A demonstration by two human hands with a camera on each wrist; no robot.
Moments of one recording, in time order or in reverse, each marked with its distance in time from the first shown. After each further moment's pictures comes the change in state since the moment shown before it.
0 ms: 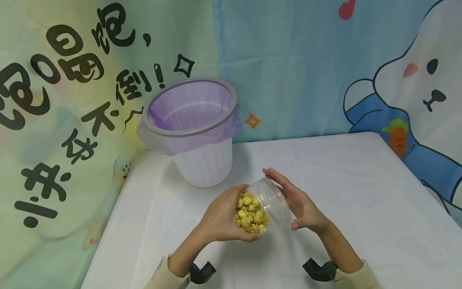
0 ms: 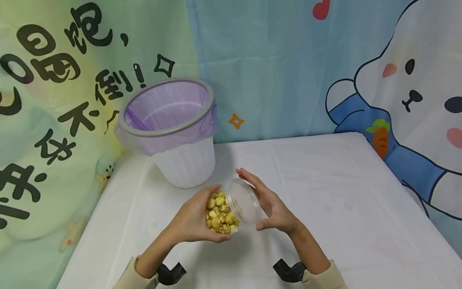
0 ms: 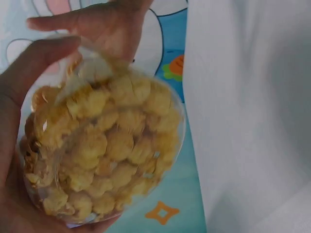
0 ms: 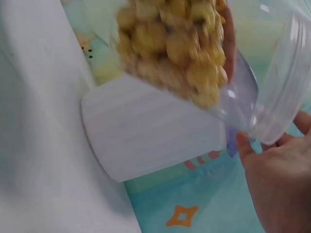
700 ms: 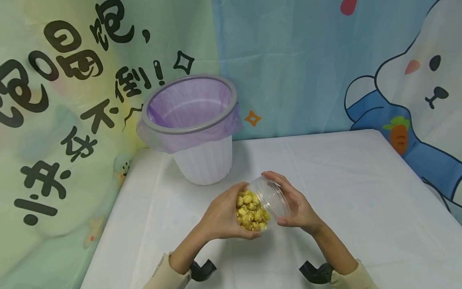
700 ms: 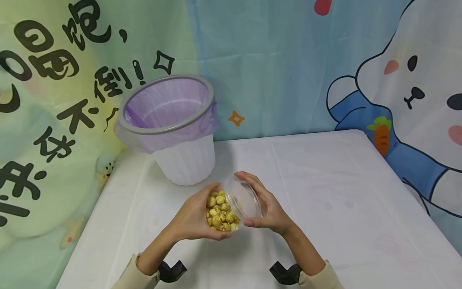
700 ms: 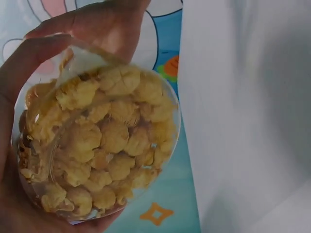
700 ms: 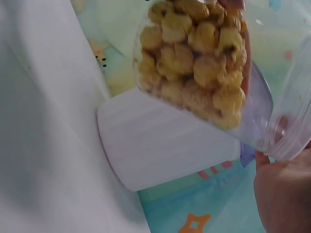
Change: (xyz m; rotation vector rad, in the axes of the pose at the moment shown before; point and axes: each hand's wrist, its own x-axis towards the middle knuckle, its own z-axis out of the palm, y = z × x) left_hand 0.000 -0.002 0.004 -0.038 -0.001 -0.017; right_hand -0.003 0.007 0.010 -0.089 0.116 0.034
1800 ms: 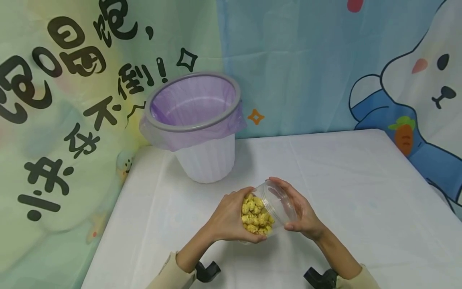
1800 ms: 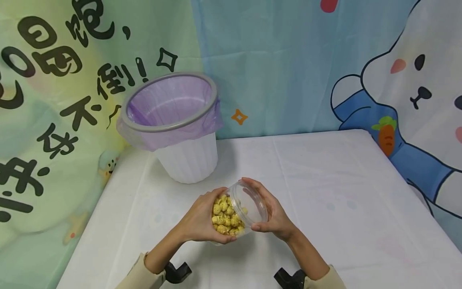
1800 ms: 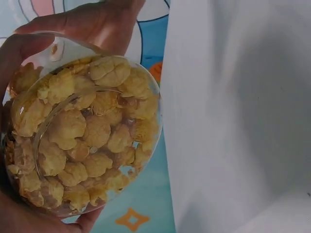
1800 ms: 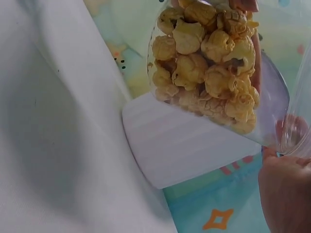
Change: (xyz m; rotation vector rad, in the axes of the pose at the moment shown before) left_hand 0.000 -0.008 0.015 -0.055 -0.038 0.048; right_hand -0.017 0.010 0.004 0.102 0.044 0.064
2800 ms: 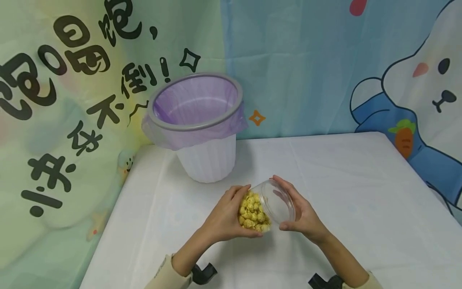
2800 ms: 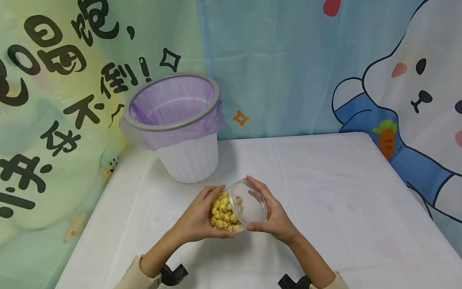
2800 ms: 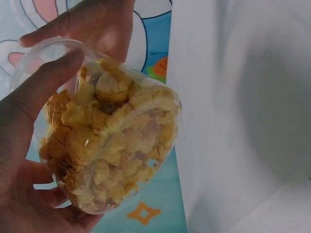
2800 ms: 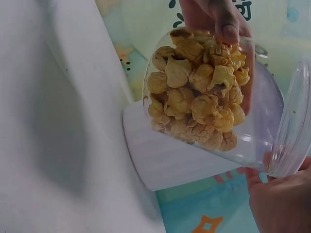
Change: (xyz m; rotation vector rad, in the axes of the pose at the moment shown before) left_hand -0.007 0.001 -0.004 0.071 0.057 -0.031; right_hand -0.001 -0.016 0.007 -0.110 0.071 0.162
